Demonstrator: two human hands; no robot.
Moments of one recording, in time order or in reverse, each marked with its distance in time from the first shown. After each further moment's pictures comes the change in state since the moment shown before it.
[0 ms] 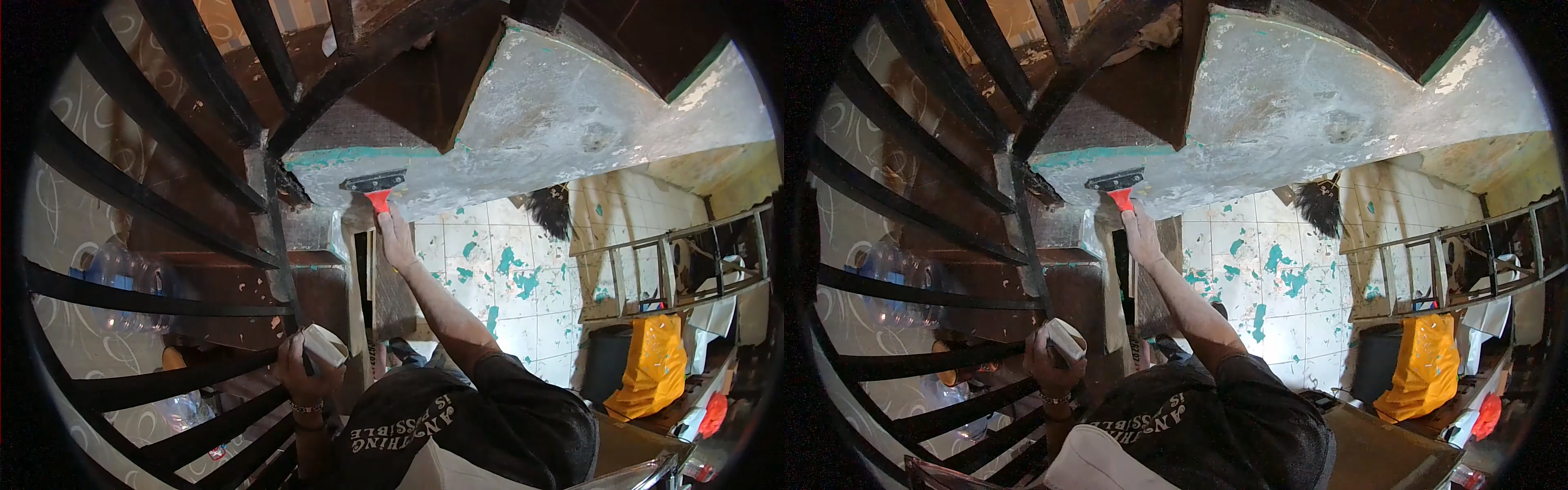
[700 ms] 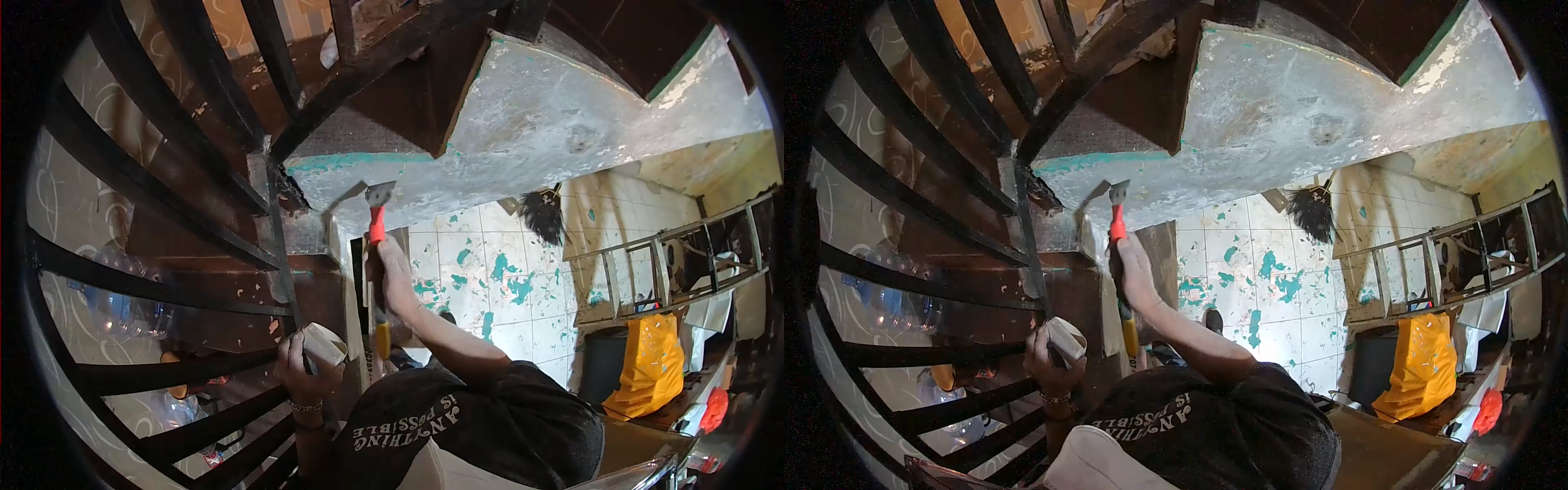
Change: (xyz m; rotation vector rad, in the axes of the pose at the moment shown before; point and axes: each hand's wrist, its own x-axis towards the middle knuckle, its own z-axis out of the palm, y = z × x) left_hand 0.000 0.002 0.001 -0.019 0.006 0.000; right_hand -0.064 -0.074 -0.005 0.638 -0.068 0.335
